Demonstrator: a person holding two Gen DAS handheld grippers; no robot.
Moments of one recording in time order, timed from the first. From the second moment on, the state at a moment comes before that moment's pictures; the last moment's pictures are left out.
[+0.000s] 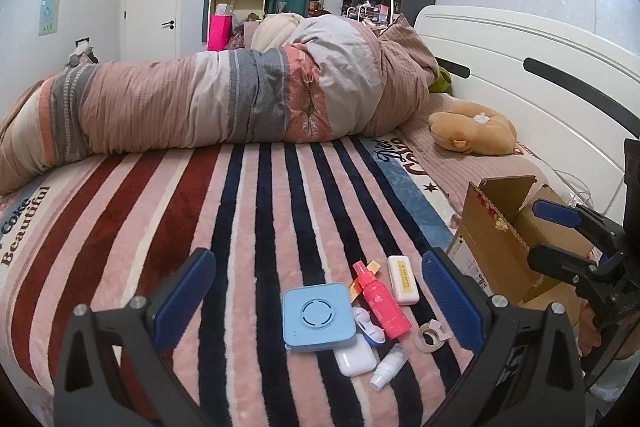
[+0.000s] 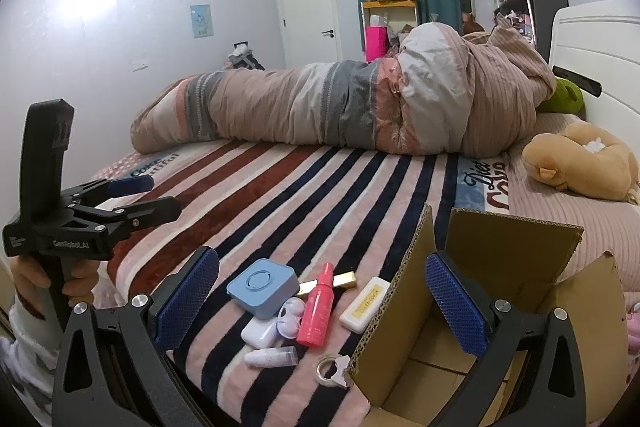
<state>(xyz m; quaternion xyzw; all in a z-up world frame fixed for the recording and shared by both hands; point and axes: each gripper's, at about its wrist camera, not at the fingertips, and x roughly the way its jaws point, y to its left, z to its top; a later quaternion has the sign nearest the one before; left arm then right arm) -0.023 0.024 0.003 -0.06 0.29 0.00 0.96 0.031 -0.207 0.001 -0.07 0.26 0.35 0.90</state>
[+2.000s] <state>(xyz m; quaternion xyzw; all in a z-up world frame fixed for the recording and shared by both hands) -0.015 0.071 -0.034 -0.06 0.31 0.00 0.95 0.016 -0.129 -0.018 -0.13 0.31 0.39 0.86</state>
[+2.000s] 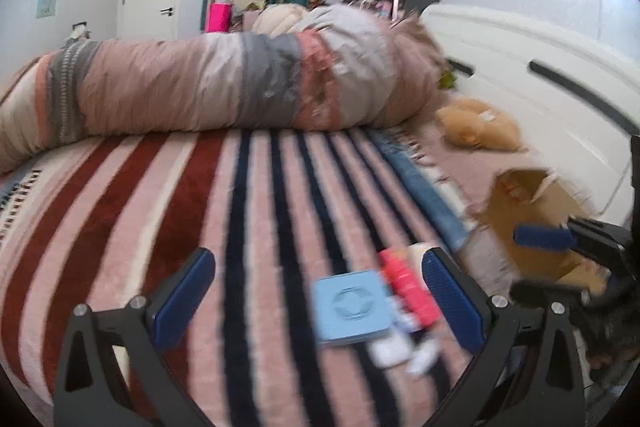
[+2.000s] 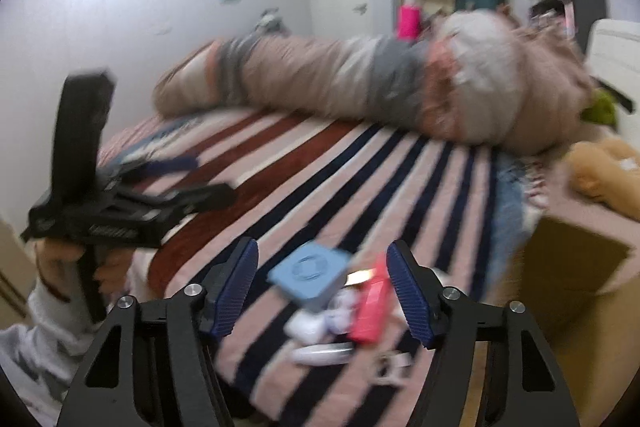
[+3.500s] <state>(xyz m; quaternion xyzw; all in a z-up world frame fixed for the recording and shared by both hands) 0.058 0.045 -0.009 -0.16 0.34 -0.33 0.87 0.043 -0.087 -0.024 -0.12 0.26 0.38 0.88</state>
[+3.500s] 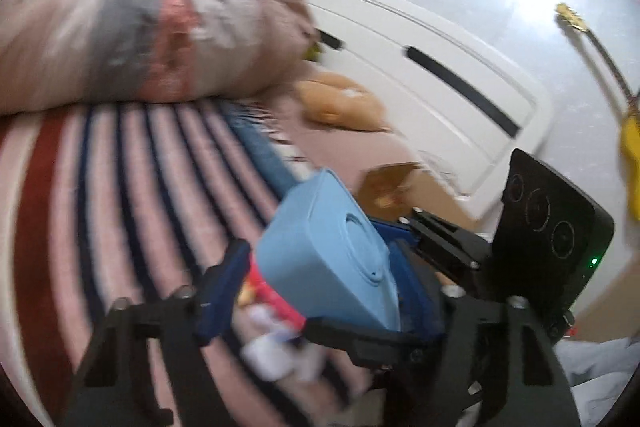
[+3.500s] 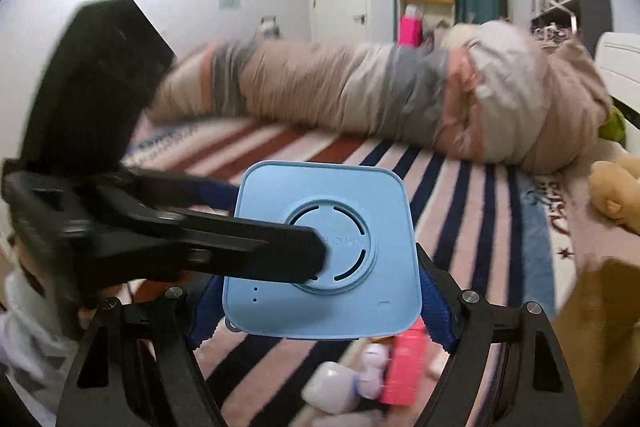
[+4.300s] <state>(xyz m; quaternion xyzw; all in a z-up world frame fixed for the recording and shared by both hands) 0.139 -0.205 -0.005 0.01 0.46 -0.37 0.81 0.095 -0.317 -0.016 -0.06 0.34 0.24 0.91</state>
